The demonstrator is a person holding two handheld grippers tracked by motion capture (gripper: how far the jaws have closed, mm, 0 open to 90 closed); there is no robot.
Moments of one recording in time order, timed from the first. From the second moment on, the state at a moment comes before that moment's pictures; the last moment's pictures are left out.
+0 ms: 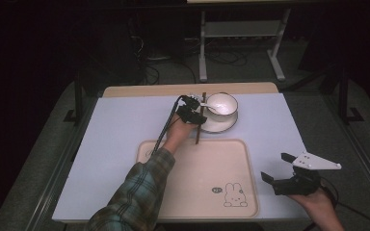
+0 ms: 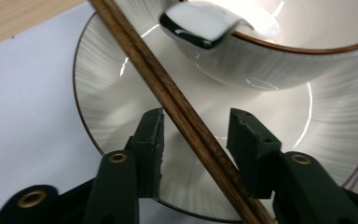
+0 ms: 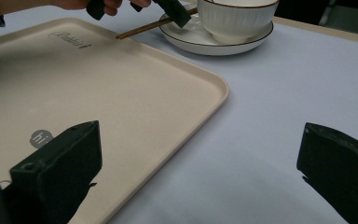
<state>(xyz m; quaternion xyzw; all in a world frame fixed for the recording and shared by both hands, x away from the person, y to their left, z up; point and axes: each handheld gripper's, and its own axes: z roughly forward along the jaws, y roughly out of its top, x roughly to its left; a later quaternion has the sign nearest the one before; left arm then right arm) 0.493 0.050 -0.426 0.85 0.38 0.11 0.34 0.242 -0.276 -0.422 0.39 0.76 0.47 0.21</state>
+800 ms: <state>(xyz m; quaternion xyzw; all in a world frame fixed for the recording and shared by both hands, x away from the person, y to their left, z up) 0.513 0.055 -0.424 0.85 0.38 0.13 0.34 0.243 -0.278 -0.422 0.39 0.76 0.47 0.21</state>
